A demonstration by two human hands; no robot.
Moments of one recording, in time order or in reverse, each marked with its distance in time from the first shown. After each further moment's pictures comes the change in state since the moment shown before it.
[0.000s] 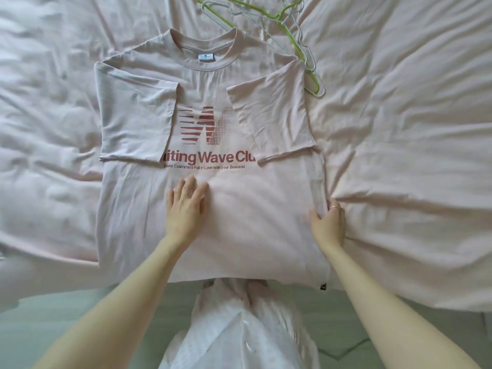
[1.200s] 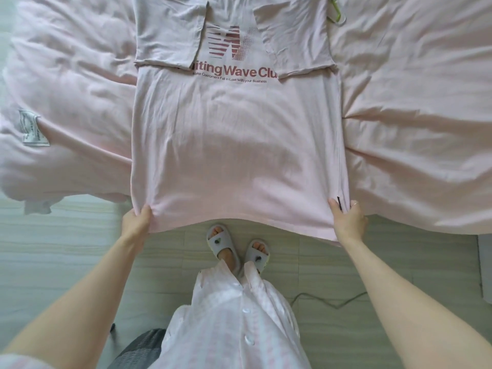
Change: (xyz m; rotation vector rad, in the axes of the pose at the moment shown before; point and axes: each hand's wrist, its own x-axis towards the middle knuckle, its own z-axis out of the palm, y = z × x) left_hand -0.247 -0.125 0.012 -0.909 0.076 -1.029; right_hand -0.158 0.139 -0.002 0.091 0.034 0.081
